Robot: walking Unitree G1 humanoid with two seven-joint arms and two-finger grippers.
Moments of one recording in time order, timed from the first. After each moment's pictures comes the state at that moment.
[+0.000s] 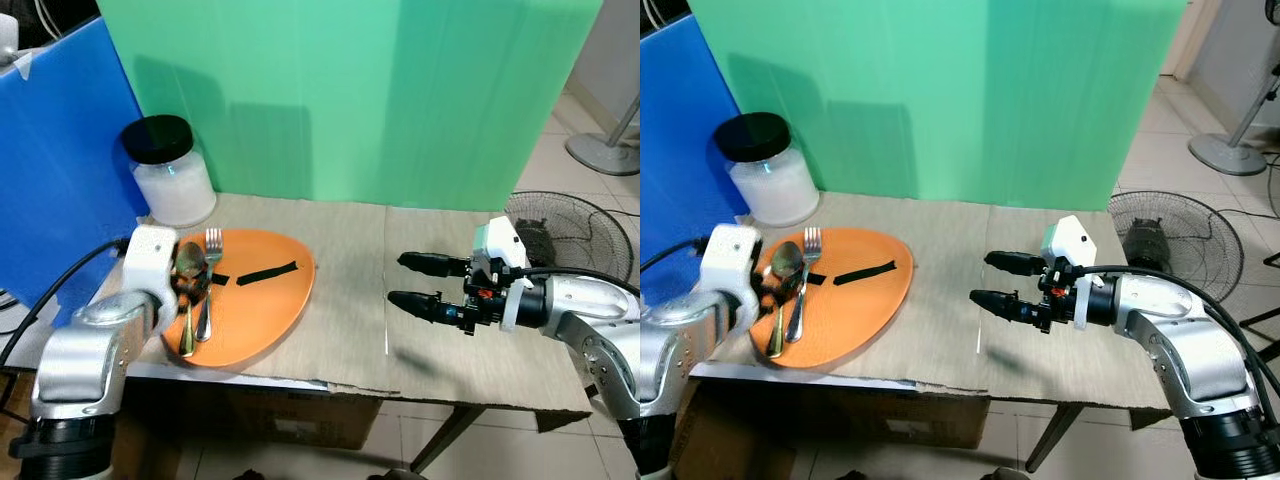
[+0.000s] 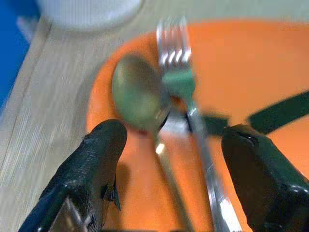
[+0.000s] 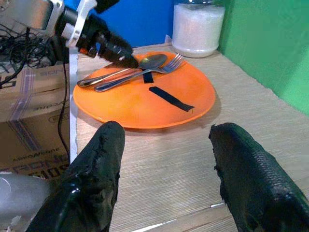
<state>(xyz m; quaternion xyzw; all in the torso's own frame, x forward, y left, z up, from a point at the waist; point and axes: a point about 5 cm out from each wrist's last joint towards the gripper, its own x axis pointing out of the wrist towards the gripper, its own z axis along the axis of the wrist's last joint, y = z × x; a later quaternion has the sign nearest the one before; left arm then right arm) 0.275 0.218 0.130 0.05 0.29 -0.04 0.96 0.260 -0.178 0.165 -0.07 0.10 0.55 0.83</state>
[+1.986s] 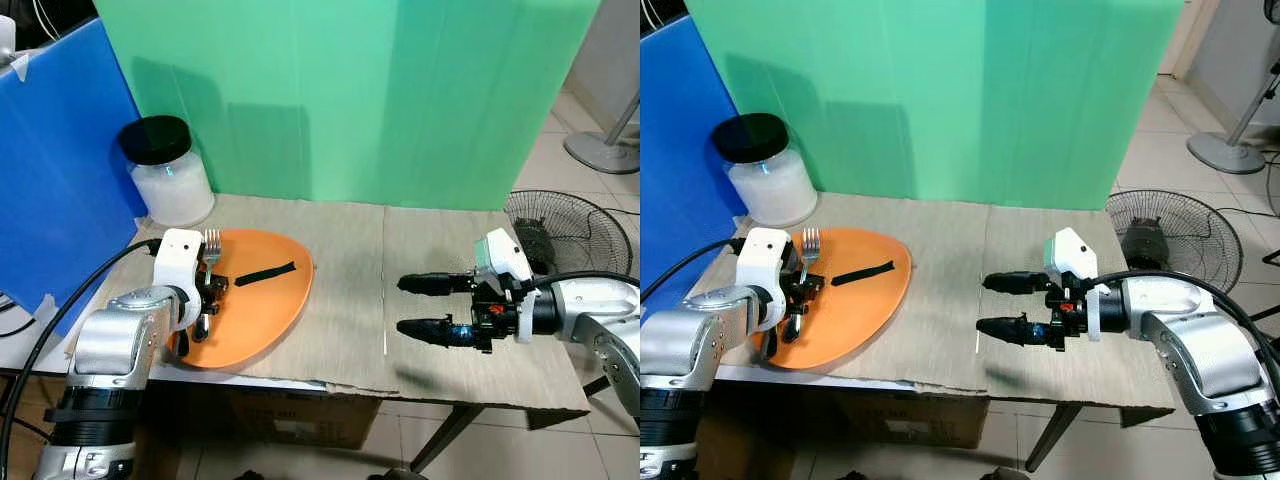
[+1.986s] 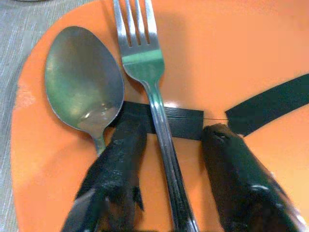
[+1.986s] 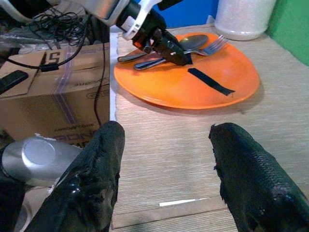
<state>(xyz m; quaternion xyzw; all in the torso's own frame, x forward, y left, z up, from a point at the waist) 0.289 0.206 0.106 0.03 0.34 -0.06 0.94 0.251 -0.183 0.164 -0.08 0.14 0.62 0.77</state>
